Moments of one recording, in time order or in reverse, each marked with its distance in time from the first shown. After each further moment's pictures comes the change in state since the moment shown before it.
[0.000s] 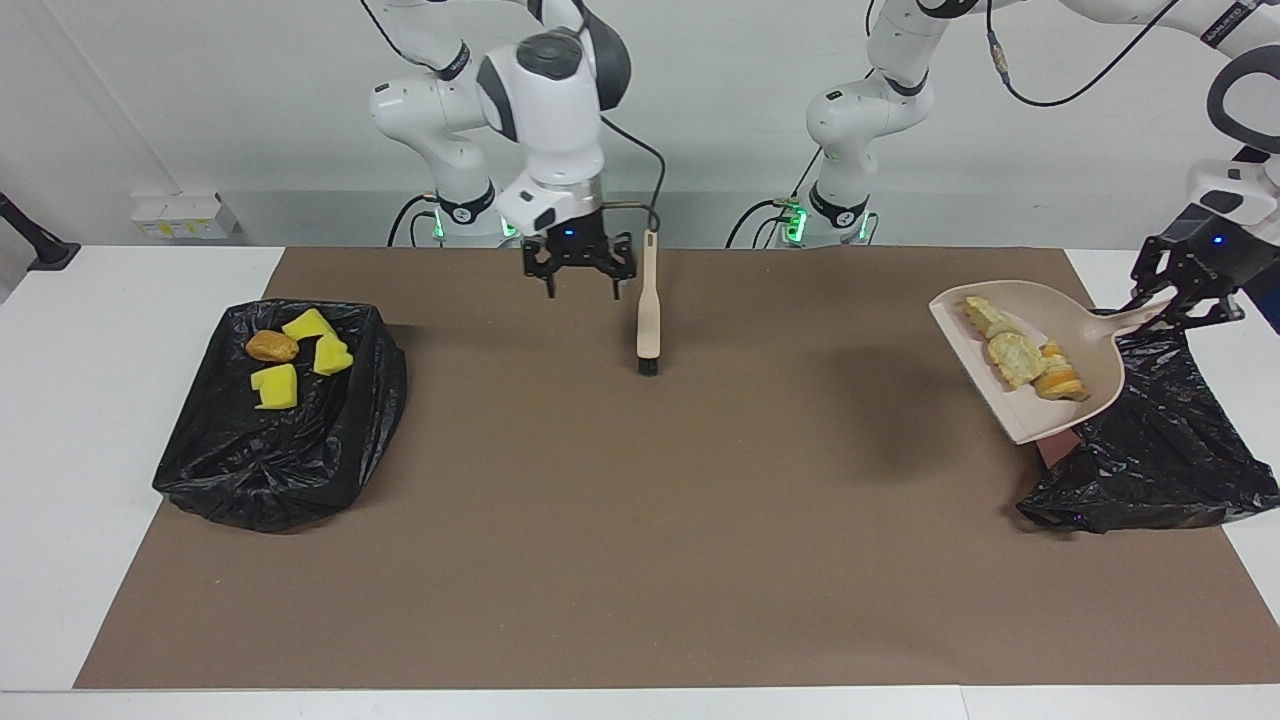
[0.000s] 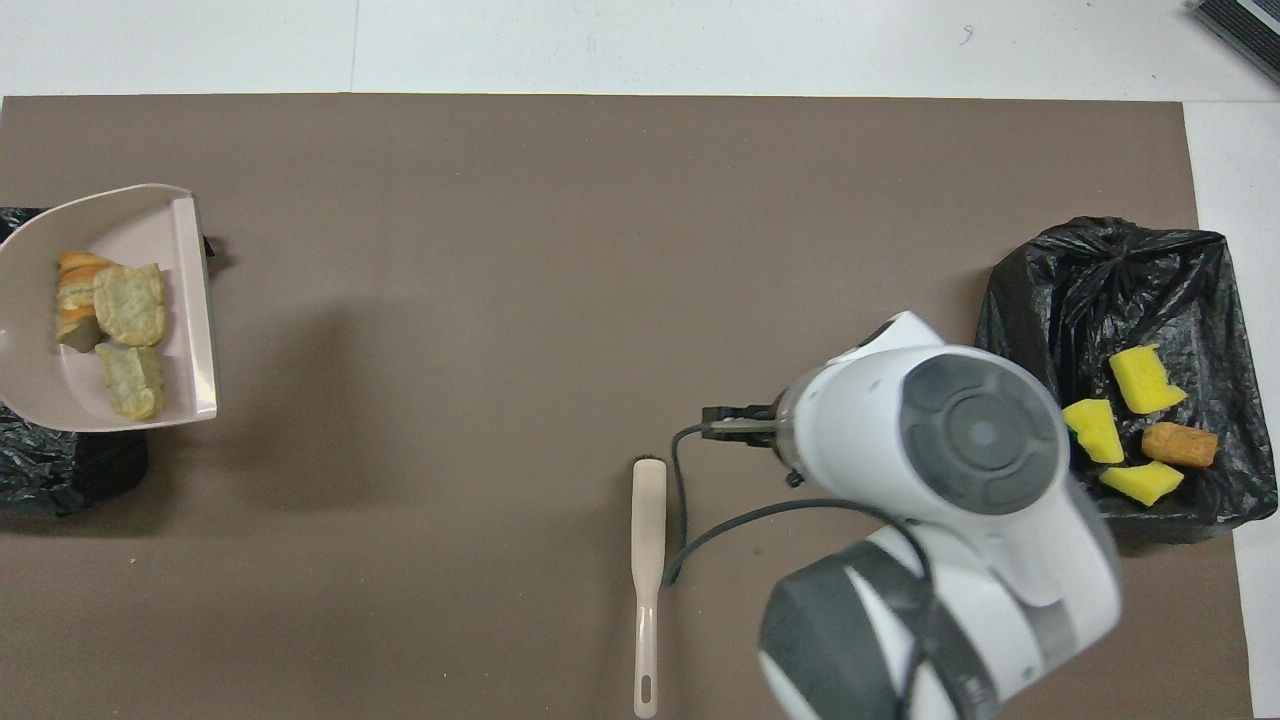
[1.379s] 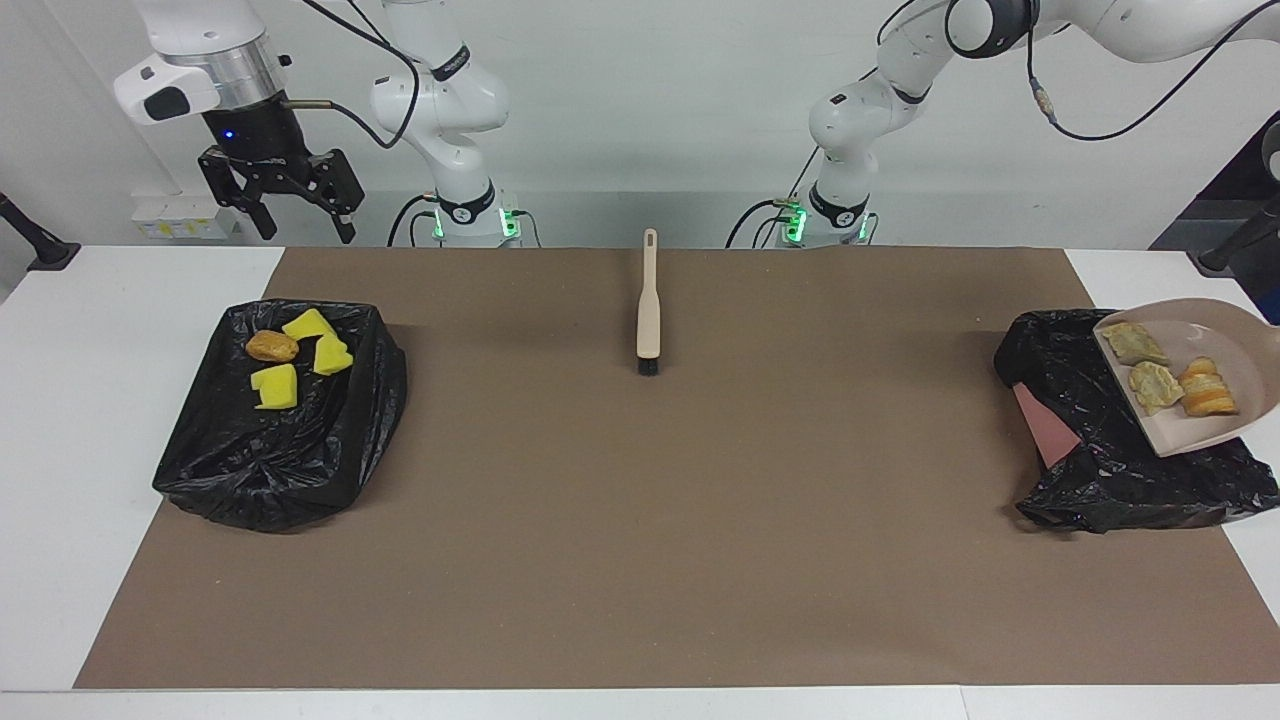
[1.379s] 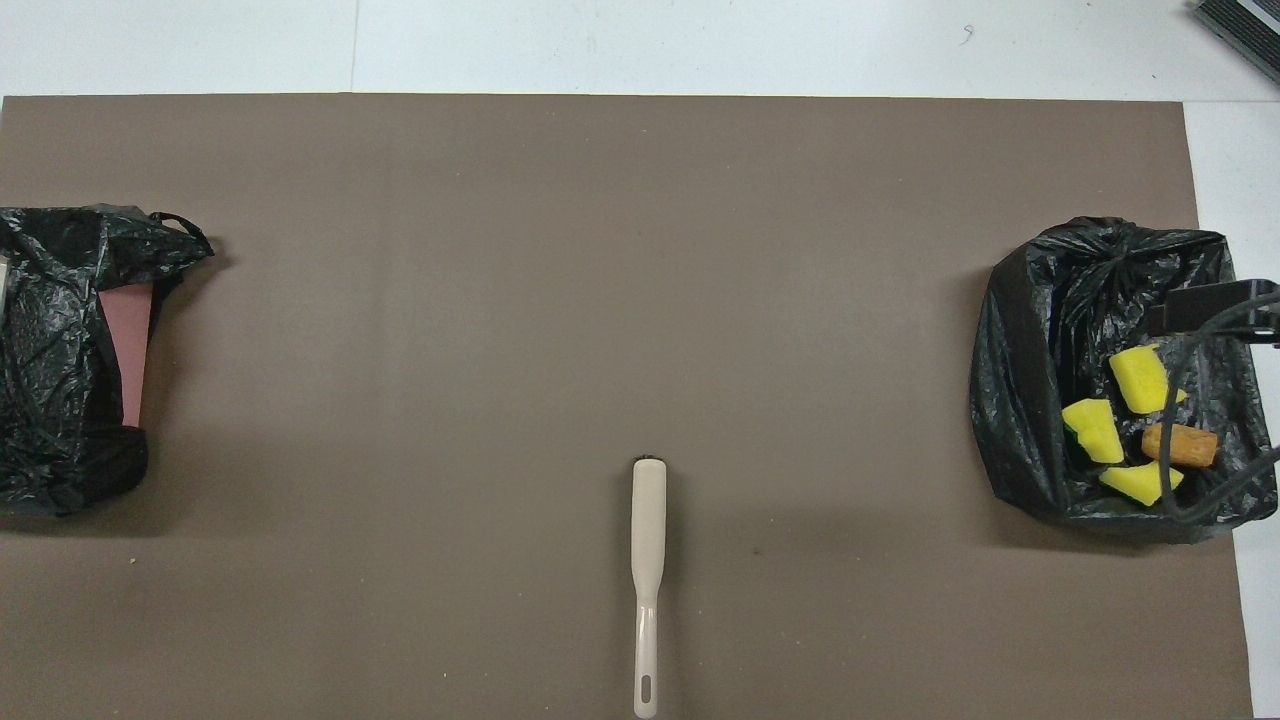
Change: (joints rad) left arm 0.081 0.194 -0.029 0.163 0.662 0.269 0.093; right arm -0.199 -0.020 -0.248 0.350 -0.006 -0.339 -0.411
